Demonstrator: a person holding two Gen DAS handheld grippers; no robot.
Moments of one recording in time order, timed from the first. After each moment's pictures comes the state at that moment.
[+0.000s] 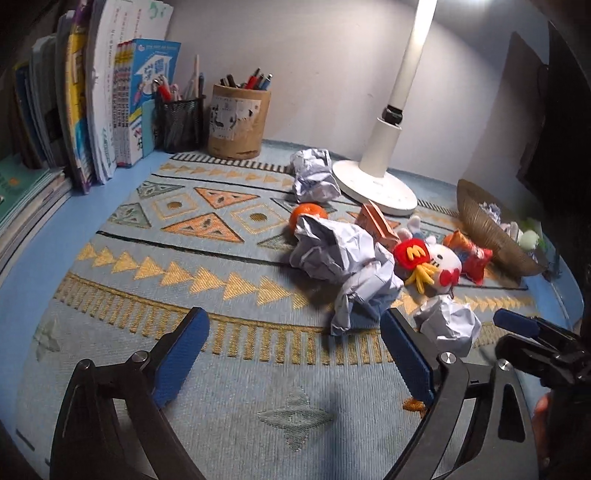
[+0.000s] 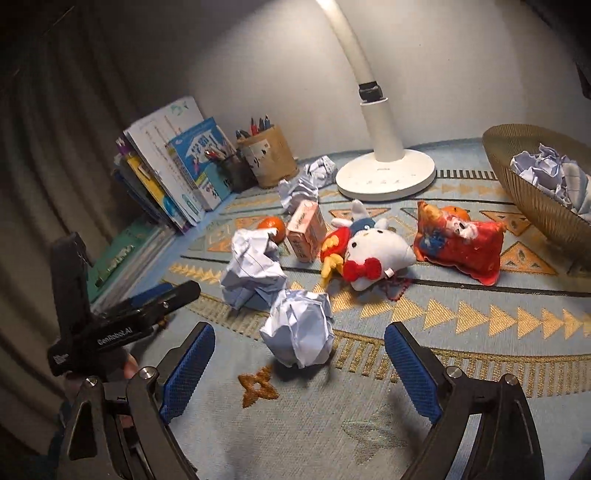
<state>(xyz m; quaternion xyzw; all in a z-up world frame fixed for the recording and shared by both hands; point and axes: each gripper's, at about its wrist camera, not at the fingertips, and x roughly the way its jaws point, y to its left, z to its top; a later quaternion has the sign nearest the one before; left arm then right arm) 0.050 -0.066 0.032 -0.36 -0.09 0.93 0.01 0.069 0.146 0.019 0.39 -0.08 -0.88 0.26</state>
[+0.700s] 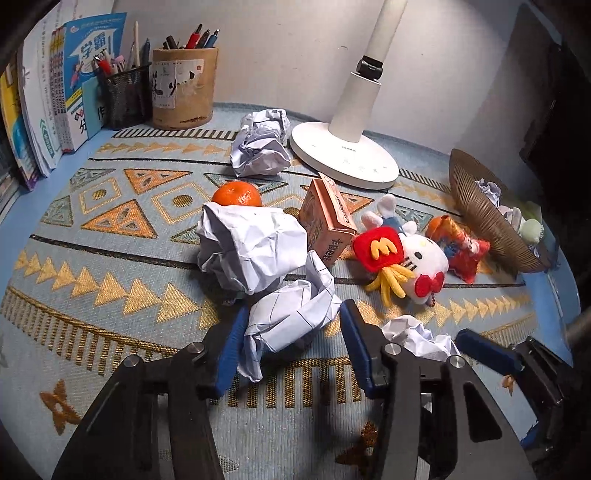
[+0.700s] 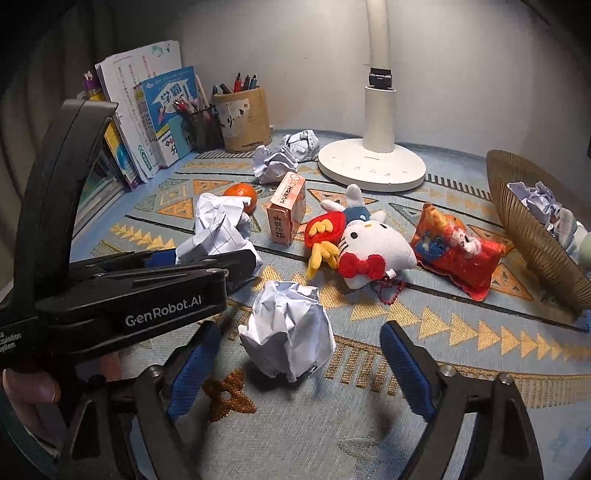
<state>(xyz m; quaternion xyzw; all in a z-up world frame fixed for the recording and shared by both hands) -0.001 -0.017 0.021 -0.43 -0.10 0.90 0.04 0.056 0.096 0.010 0.42 0.04 -0.89 0.17</state>
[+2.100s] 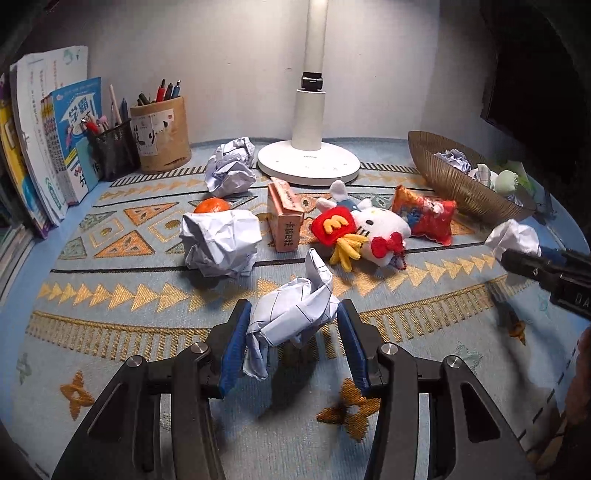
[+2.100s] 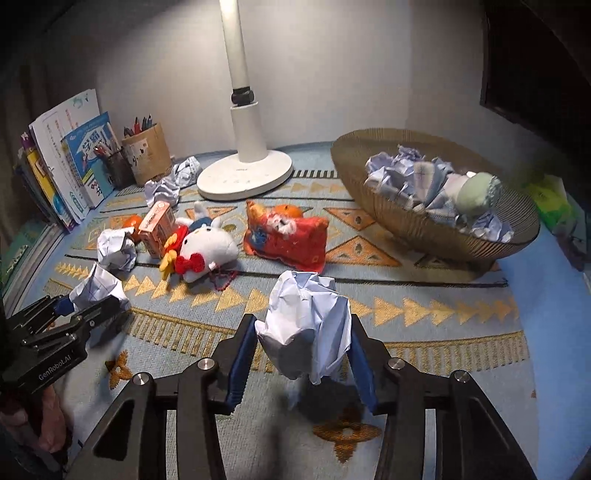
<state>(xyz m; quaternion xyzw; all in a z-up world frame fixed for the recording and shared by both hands) 0.042 0.023 0.036 -0.37 0.00 0.93 0.06 0.075 0.218 0.038 0.39 0.00 -0.92 0.04</state>
